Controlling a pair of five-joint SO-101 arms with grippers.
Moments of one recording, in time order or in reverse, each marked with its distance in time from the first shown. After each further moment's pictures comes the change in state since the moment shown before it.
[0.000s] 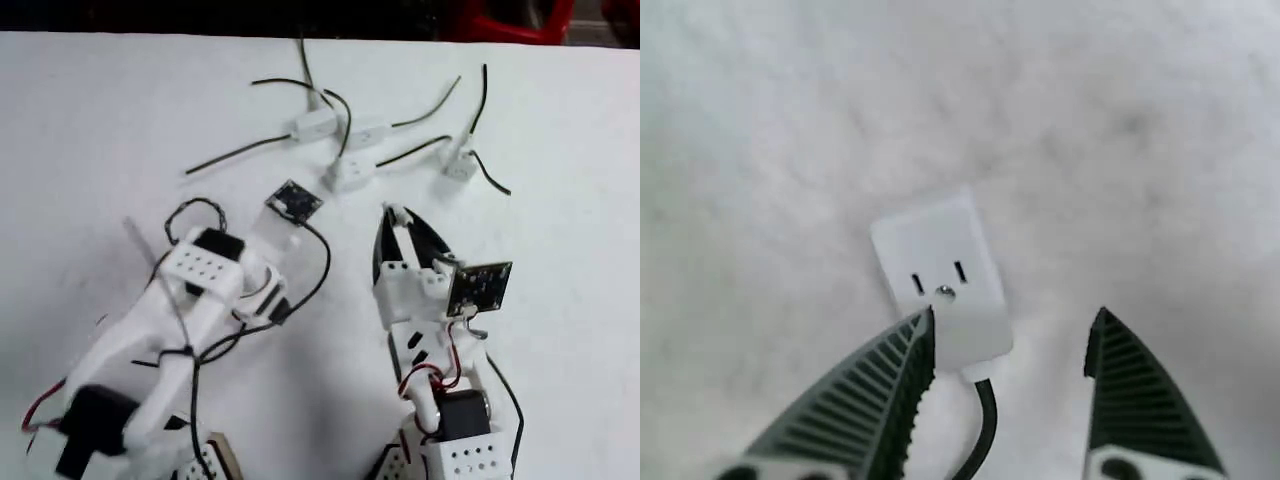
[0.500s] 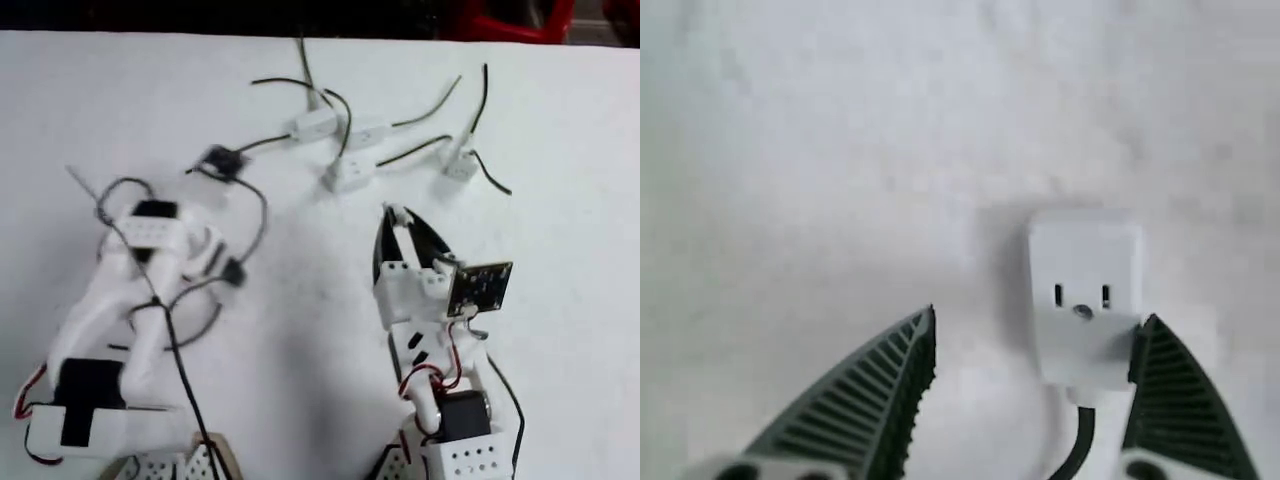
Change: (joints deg) left arm -20.9 8.0 -8.1 -3.3 -8.3; right arm 0.0 0.0 0.0 0.0 0.0
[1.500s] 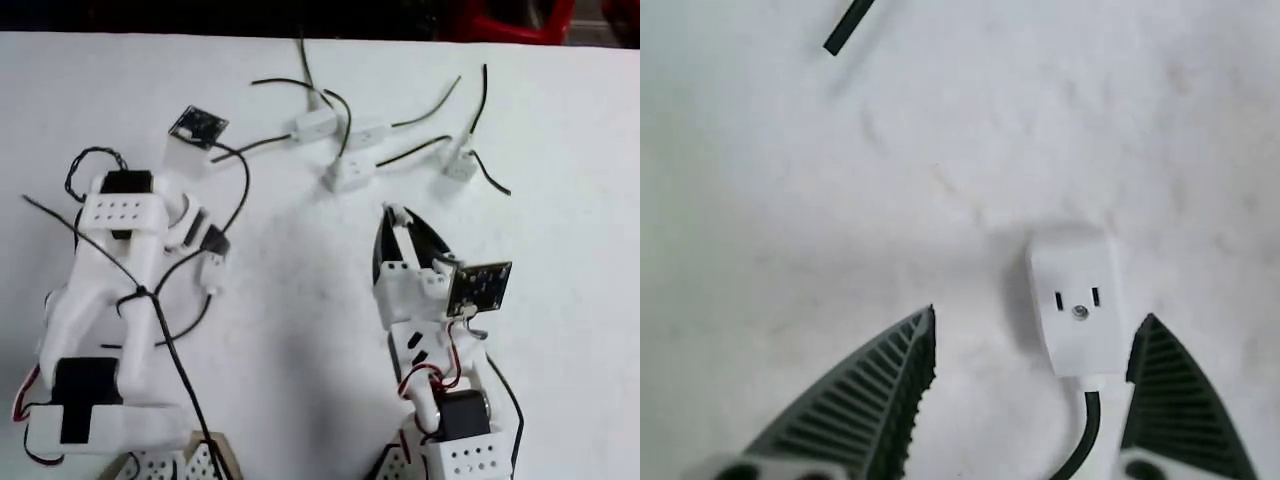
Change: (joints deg) left arm -2.8 0.9 -12.7 8.0 -2.5; right arm 0.0 0.0 0.0 0.0 0.0
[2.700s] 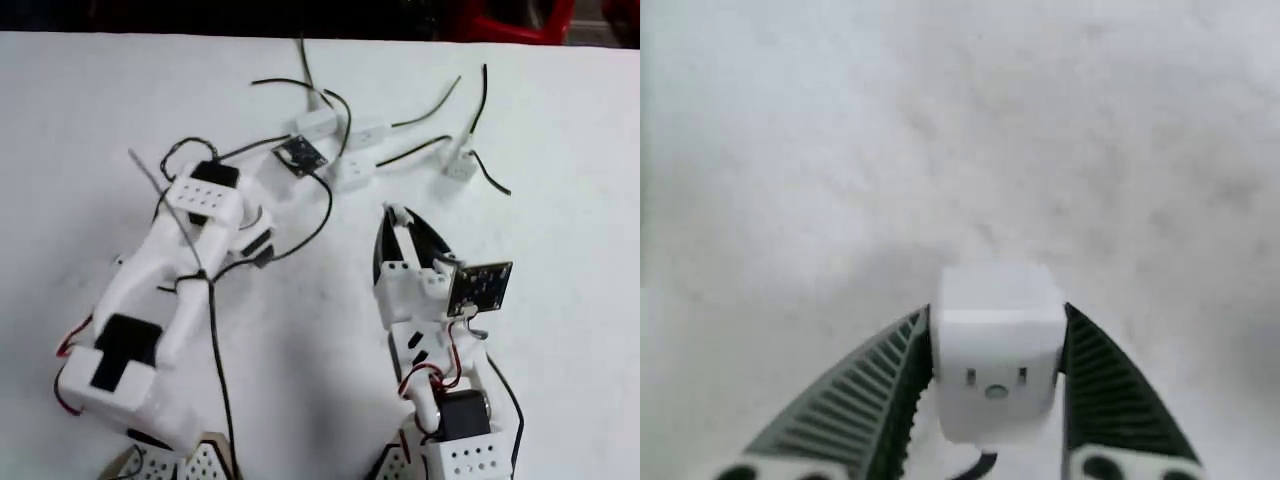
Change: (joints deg) left arm 16.3 11.3 -8.4 3.9 -8.2; right arm 0.2 0.0 0.0 0.0 0.0
